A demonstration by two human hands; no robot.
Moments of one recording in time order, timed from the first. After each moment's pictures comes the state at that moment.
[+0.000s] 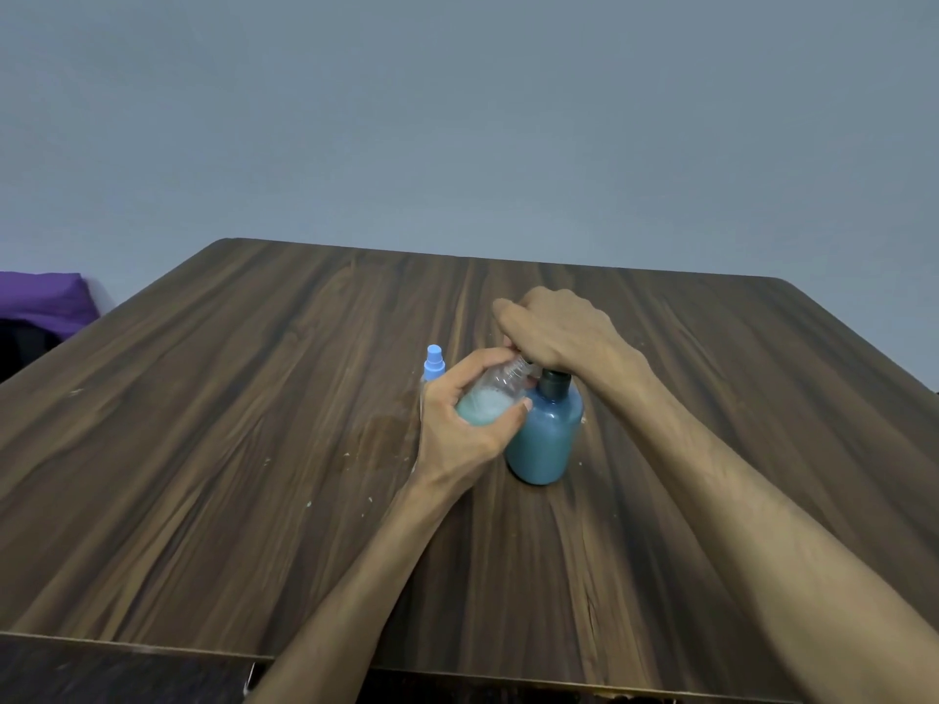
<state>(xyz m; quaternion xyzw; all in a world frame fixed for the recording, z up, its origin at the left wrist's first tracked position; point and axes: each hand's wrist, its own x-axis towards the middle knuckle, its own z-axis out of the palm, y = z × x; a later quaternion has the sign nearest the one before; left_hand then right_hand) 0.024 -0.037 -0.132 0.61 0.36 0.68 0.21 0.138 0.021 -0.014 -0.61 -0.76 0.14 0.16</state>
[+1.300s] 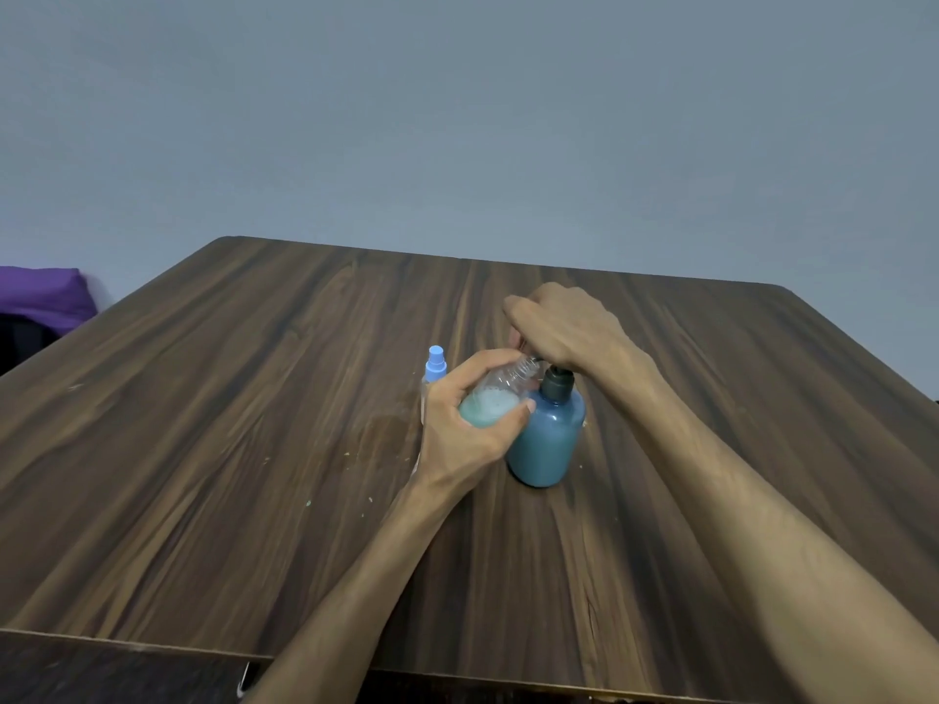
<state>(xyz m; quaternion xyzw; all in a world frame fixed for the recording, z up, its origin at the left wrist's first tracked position) 0.024 -0.035 -0.135 0.61 0.36 0.68 0.20 0.140 0.024 -0.013 -0.62 -0.75 0.17 0.17</state>
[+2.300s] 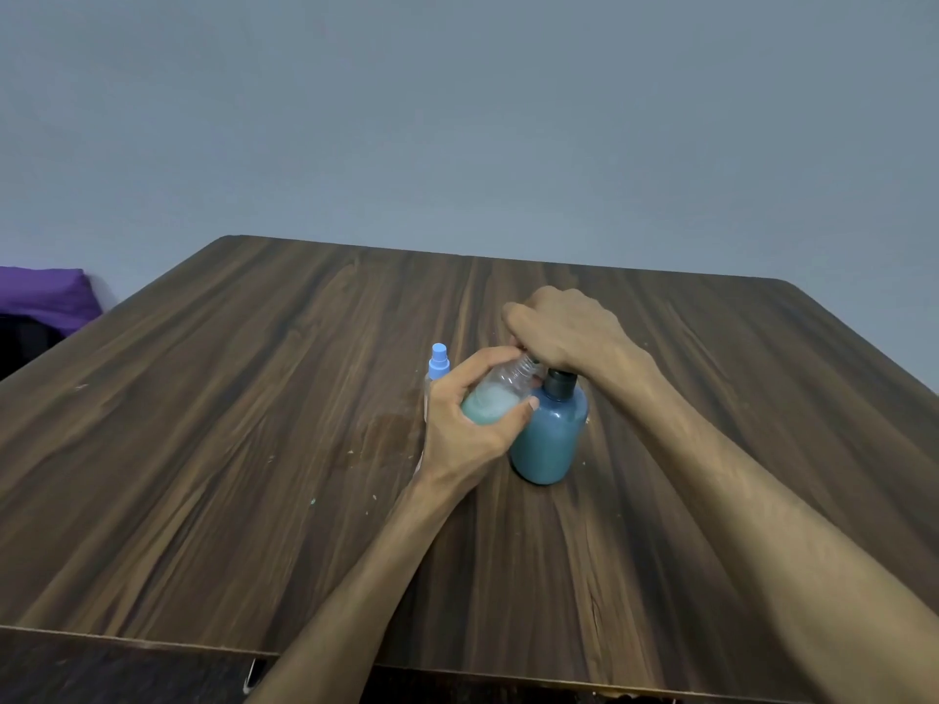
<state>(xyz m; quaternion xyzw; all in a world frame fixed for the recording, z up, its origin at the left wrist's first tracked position) 0.023 -0.034 -0.137 0.60 0.36 0.68 0.21 0.136 0.019 -0.014 -0.62 -0.76 0.15 0.14</state>
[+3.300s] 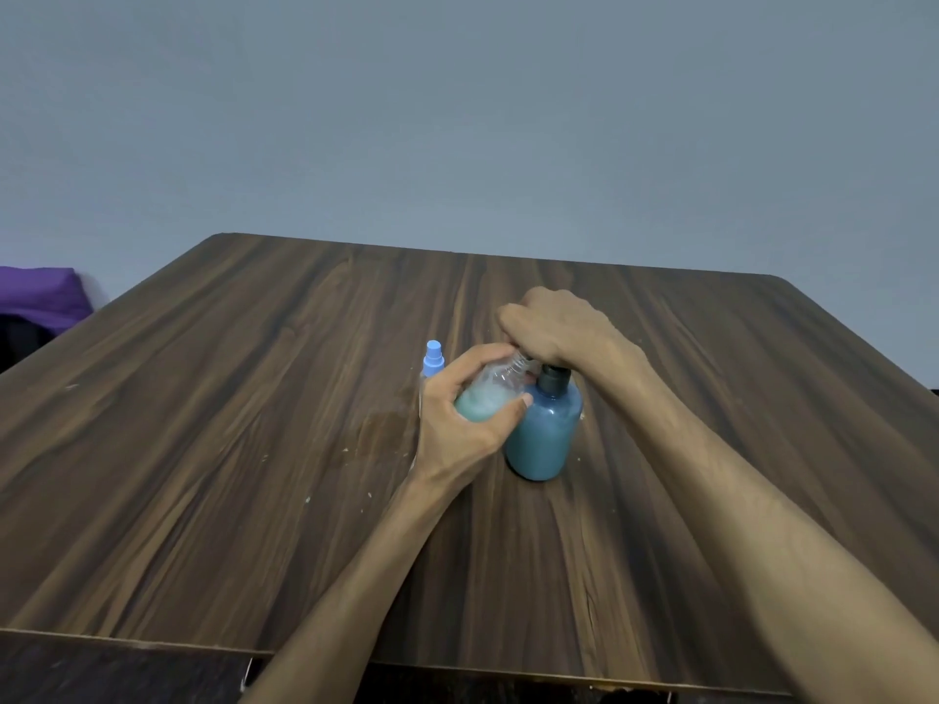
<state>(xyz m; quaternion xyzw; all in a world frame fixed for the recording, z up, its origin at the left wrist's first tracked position) 0.023 -0.035 -0.135 0.61 0.36 0.68 0.21 0.137 0.021 -0.013 -0.62 -0.76 0.15 0.13</state>
